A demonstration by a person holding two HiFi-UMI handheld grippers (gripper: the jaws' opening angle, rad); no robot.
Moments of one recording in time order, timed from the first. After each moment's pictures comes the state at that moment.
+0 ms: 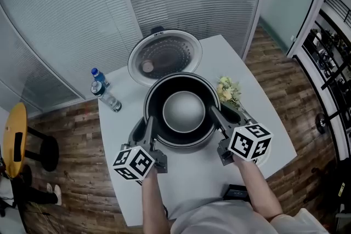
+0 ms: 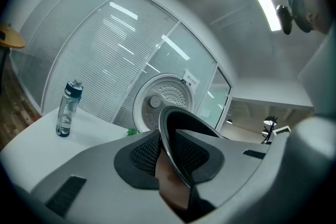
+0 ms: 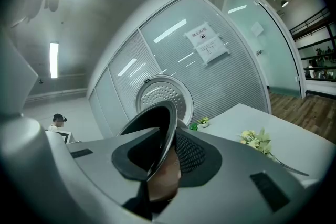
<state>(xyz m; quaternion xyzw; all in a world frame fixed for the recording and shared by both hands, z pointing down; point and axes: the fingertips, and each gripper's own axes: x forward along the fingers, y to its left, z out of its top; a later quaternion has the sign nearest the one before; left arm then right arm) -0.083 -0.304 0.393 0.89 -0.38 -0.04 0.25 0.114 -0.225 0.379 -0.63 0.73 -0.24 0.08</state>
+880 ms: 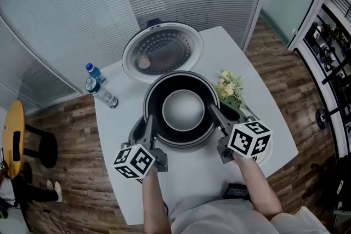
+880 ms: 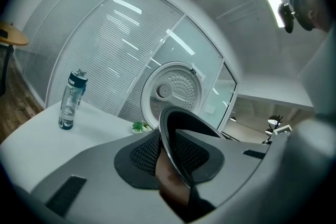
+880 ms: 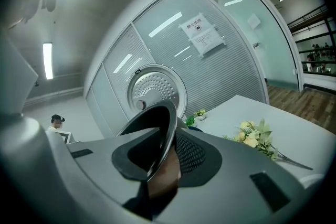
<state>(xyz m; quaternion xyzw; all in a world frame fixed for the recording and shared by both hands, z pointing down) -0.077 -0.323 0.428 0.88 -0.39 -0.02 0.27 0.122 -0.246 0.414 -0.63 0.72 -0.27 0.07</state>
